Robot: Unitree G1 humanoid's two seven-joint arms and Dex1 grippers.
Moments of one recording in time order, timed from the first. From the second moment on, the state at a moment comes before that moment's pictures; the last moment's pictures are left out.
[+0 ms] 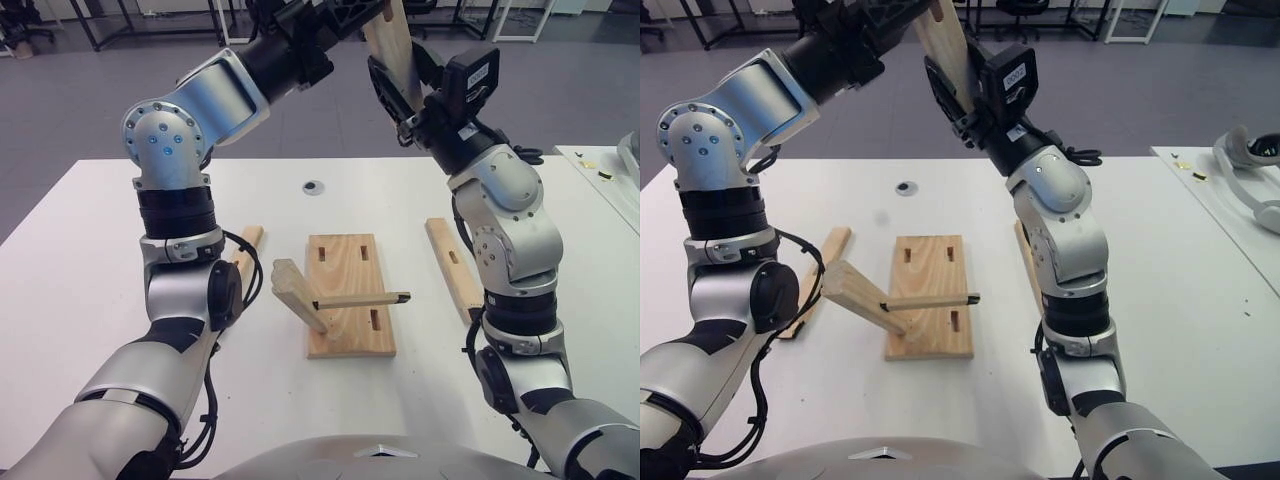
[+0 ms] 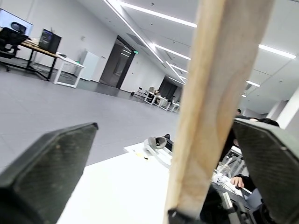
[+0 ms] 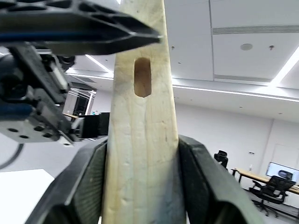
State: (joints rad) left arm -1.12 0.19 0.27 0.12 -1.13 0.99 -0.13; right arm -0.66 -0.22 0.03 -0.30 0.27 0.35 0.34
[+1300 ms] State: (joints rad) left arm -1.06 0.35 0.17 0.37 -0.78 0.74 -0.55; right arm -0.72 -0.27 -0.12 -0.22 0.59 0.58 0.46
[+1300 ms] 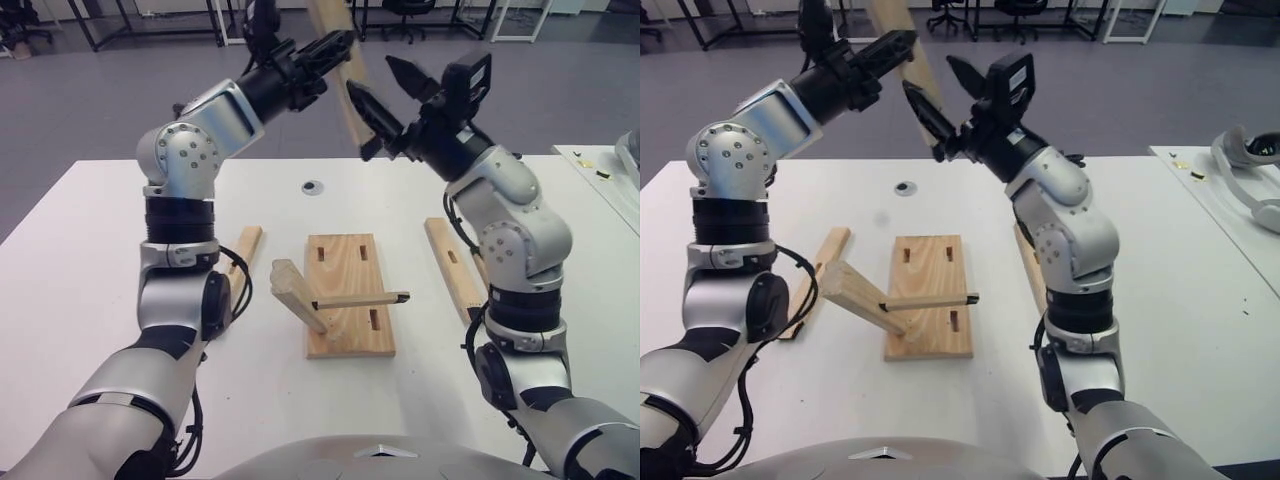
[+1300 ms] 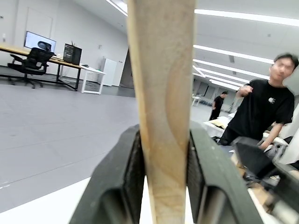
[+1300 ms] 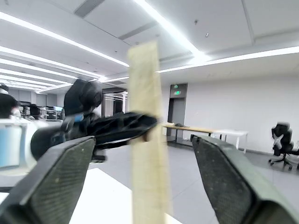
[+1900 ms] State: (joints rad) left arm -1.35 0.55 0.10 0.28 -1.11 1.38 -1.32; right arm -1.34 -0.45 -0.41 0.38 1.40 1.34 0.80
